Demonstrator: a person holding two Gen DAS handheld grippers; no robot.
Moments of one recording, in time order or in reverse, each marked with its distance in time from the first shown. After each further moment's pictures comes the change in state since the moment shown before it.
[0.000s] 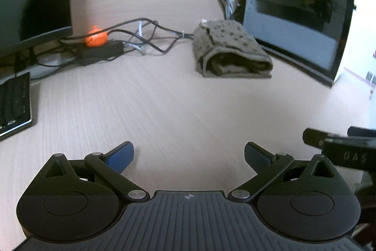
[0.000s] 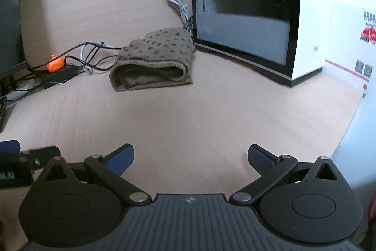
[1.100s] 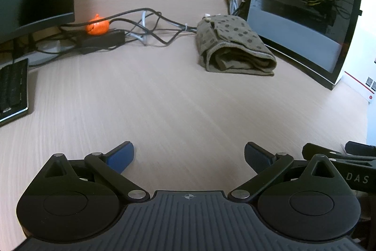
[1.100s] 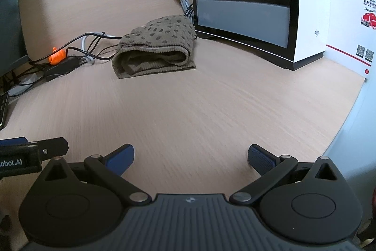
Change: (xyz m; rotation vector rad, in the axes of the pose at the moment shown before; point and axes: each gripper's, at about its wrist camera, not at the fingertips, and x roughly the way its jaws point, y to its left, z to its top) left arm 0.003 0.011 -0.002 -0.056 0.023 -0.022; right arm -0.007 0.004 -0.014 0.007 0.039 0.017
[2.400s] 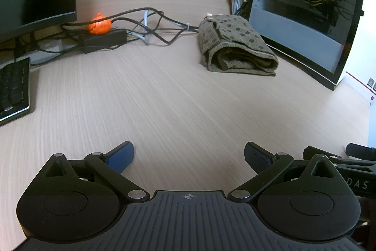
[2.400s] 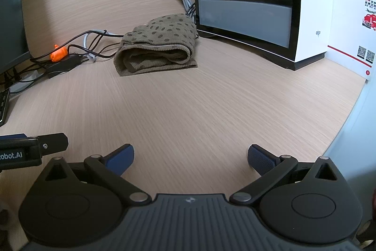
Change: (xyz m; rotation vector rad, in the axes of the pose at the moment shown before) left arm 0.000 0.002 0.001 -0.002 0.004 0.005; right arm 0.000 0.001 -0.001 -0.013 0.000 0.003
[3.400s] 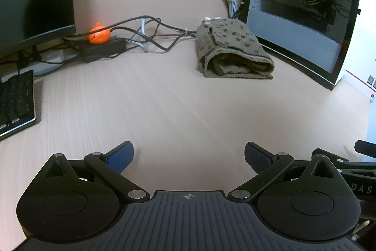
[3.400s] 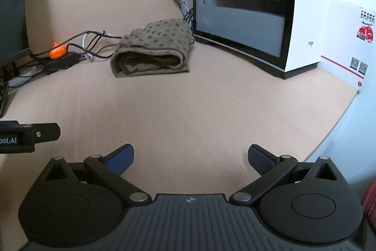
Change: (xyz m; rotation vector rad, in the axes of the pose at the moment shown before) left arm -0.012 -0.012 0.011 0.029 -0.001 0.021; right arm -0.015 -0.011 0.002 -0.039 -0.021 -0.028
